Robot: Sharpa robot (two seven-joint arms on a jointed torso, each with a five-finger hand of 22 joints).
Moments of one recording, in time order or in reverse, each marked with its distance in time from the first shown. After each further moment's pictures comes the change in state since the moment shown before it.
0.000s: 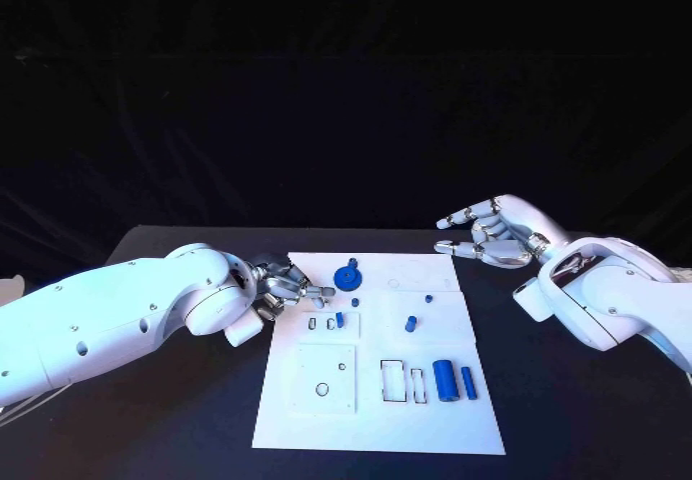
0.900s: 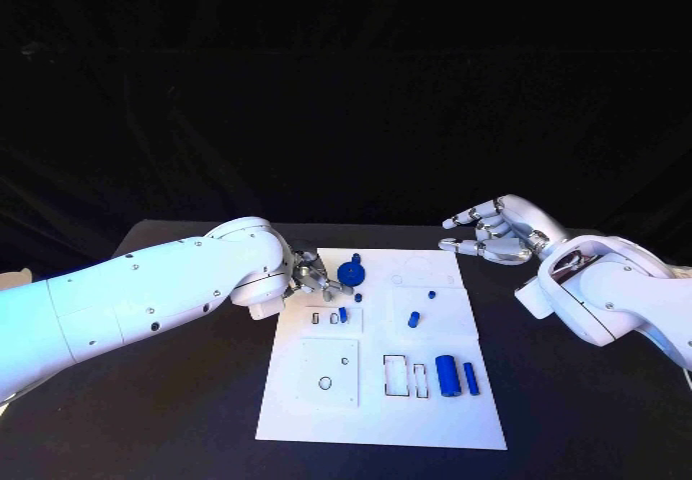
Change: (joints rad) left arm 0.042 0.179 0.000 -0.113 -0.329 0.152 -0.223; left_hand -0.104 0.046 -0.172 0.007 -0.097 -0.134 -0.027 0.262 0.256 -0.002 -0.016 0.070 0.073 -0.001 -0.013 0.000 0.000 -0.015 0.005 -0.012 0.086 0.066; right arm -0.001 0.029 -0.010 -0.036 0.007 0.001 -0.072; right_hand 0.001 0.001 -0.004 -0.004 0.011 0.000 0.000 0.000 0.000 -0.014 0.000 -0.027 -0.002 0.000 0.000 -0.012 0.000 0.000 0.000 0.000 -0.011 0.000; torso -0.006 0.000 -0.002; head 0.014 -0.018
